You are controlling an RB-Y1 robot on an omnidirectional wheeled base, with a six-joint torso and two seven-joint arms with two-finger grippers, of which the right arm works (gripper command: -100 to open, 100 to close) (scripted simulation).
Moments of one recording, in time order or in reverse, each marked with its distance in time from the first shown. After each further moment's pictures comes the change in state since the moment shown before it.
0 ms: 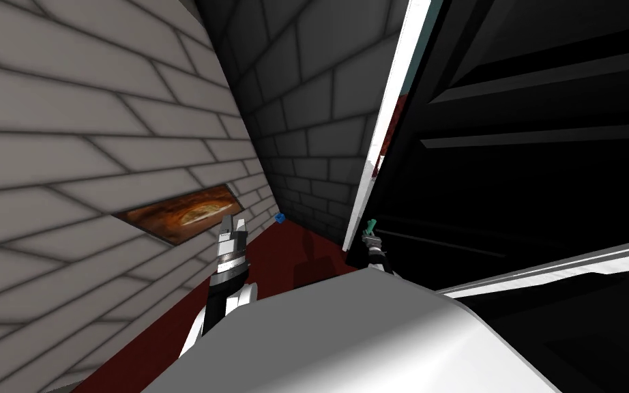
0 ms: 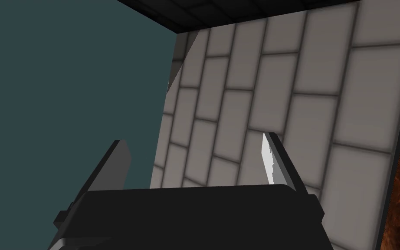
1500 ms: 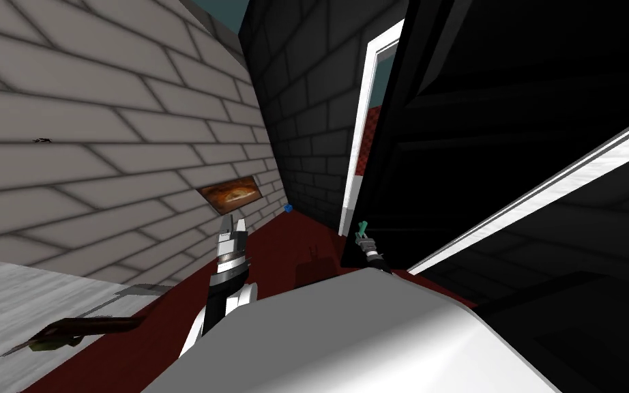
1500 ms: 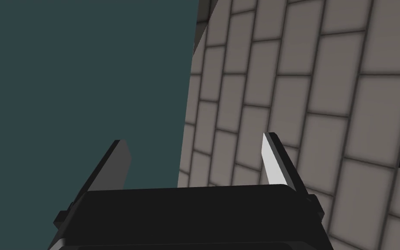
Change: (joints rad) arm 0.066 -0.068 0.184 -0.071 0.099 -0.027 -0.118
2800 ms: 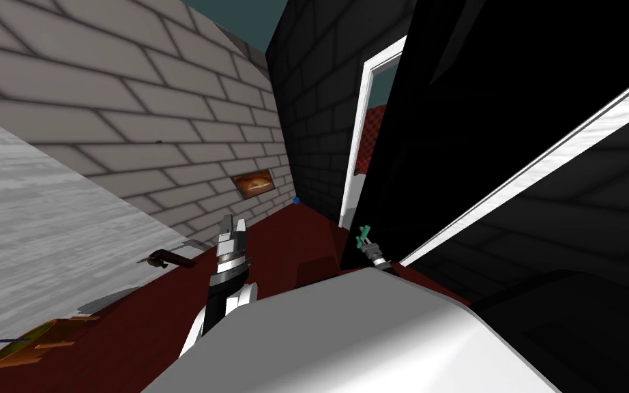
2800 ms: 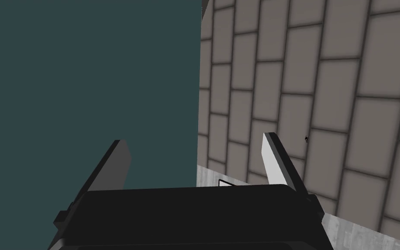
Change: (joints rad) arm 0.090 -0.107 0.111 -0.031 0.061 -0.110 -0.127
